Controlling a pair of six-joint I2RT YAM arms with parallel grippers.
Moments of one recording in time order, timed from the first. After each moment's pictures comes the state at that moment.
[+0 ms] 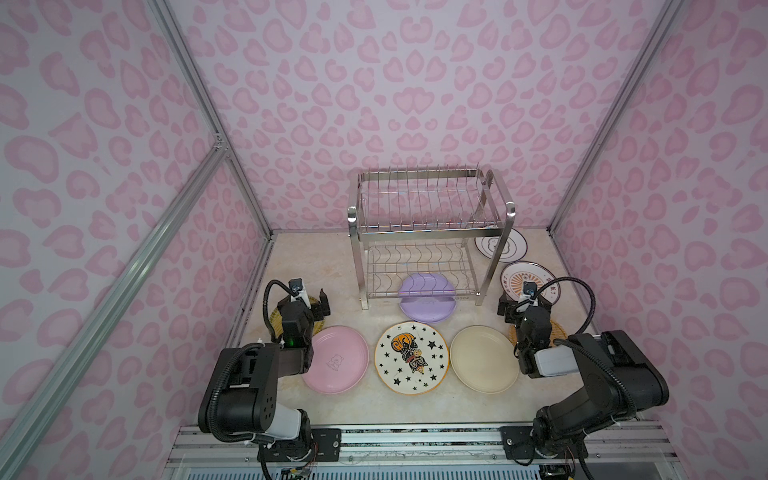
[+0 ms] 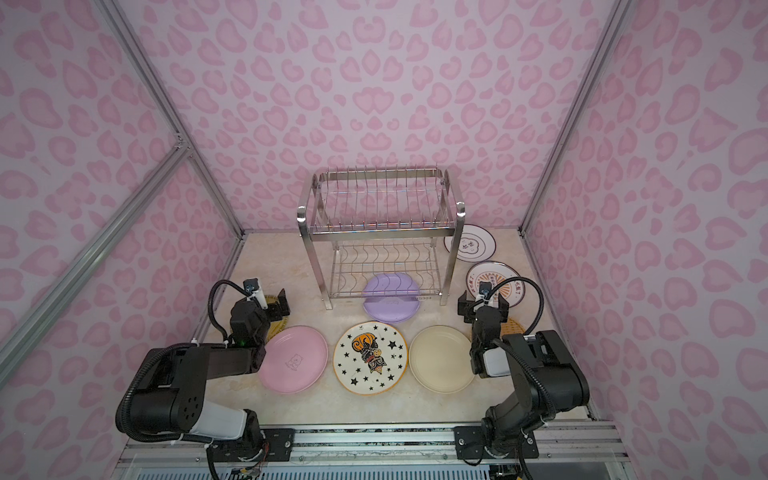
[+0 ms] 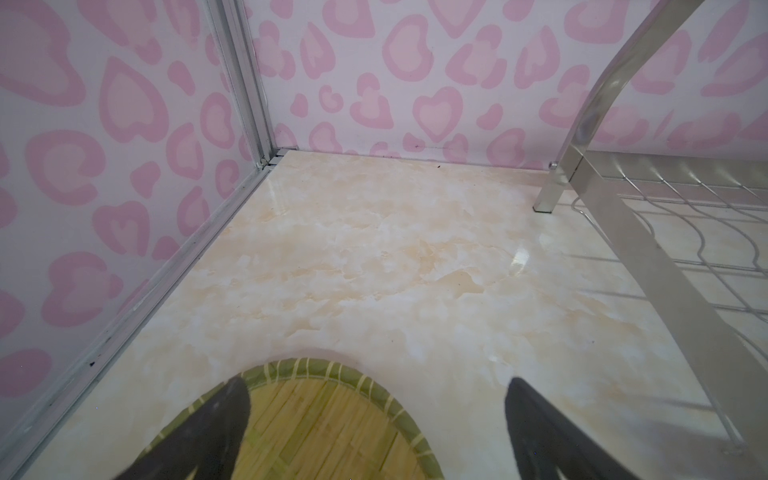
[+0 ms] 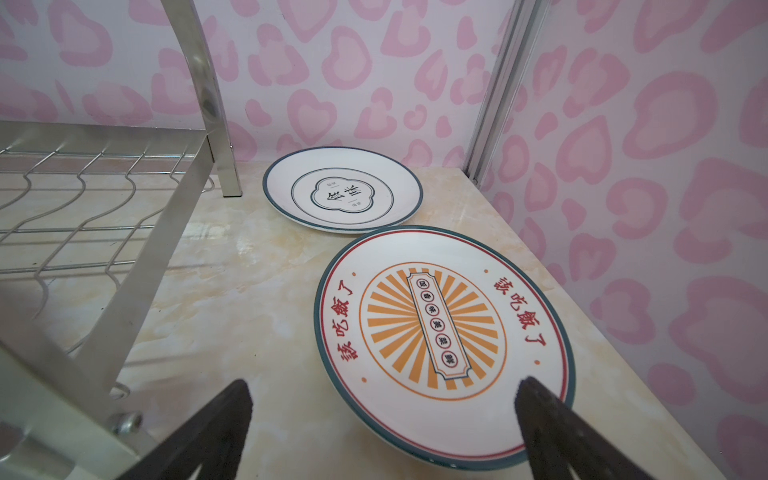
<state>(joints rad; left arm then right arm) 0.00 1.48 0.32 0.88 -0.14 -0.06 0.10 1.57 0.26 1.09 0.32 -0.04</state>
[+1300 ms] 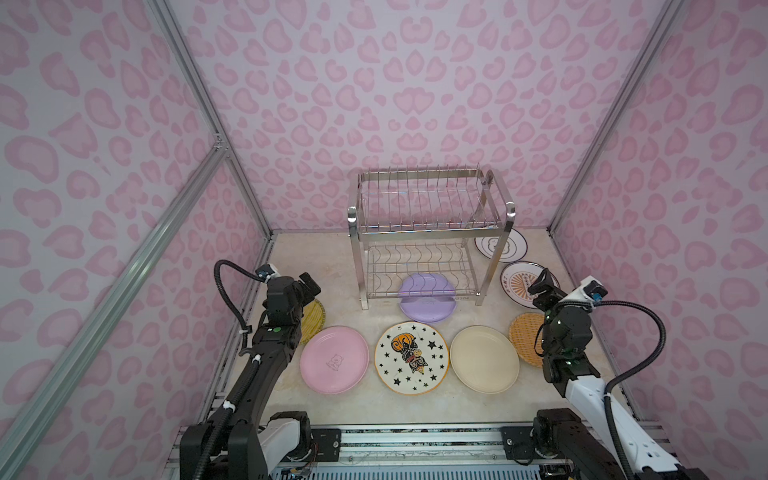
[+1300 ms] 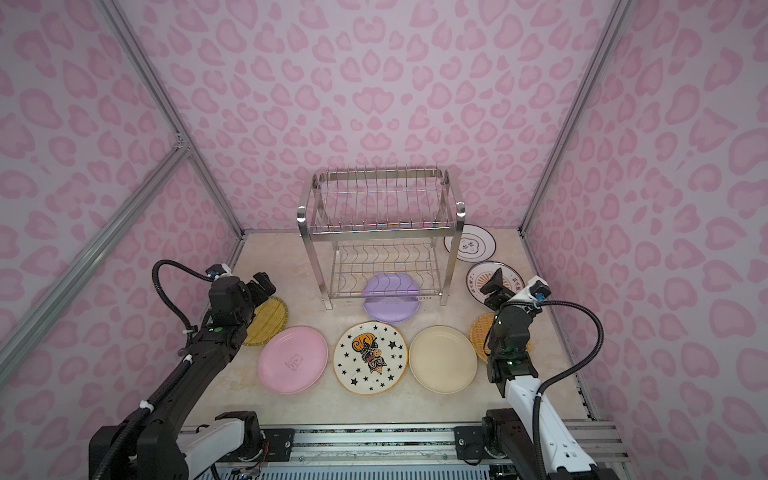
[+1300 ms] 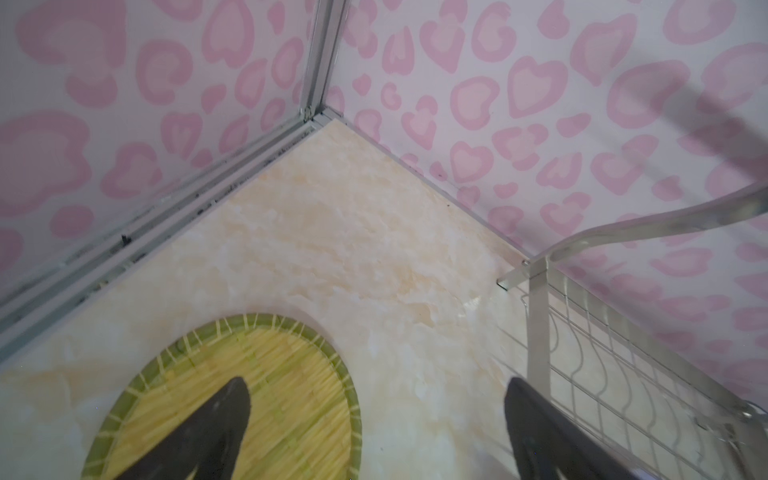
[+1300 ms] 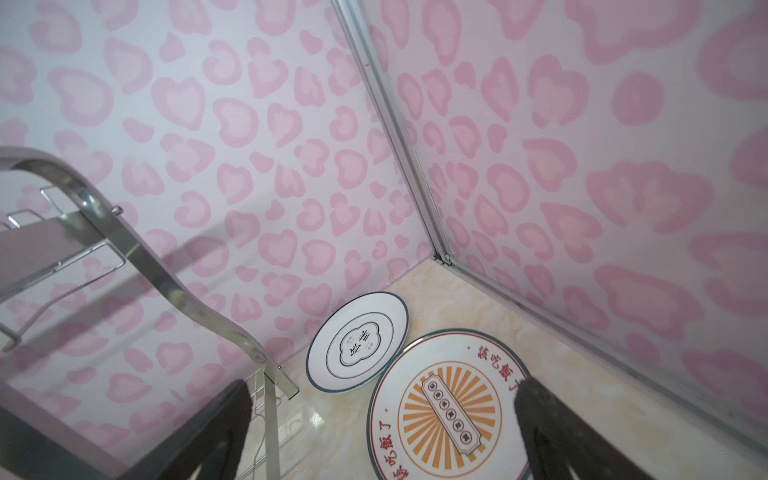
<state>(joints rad) 0.00 1.06 0.64 -0.04 -0.19 -0.59 0.03 0.80 0.34 0.44 0.46 0.53</state>
